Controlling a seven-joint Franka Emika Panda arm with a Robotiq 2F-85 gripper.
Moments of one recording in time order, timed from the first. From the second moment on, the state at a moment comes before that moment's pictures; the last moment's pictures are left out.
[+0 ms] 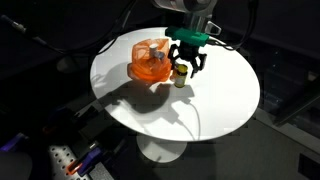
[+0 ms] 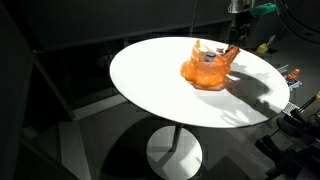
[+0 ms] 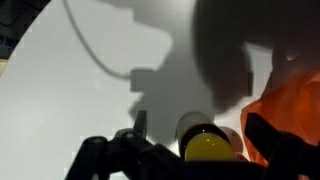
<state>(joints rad) -0.12 0.70 -0.08 -1.56 -0.09 1.97 -0.22</state>
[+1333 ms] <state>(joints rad) -0.14 0.73 -0.06 -1.57 -0.13 2.15 -0.26</state>
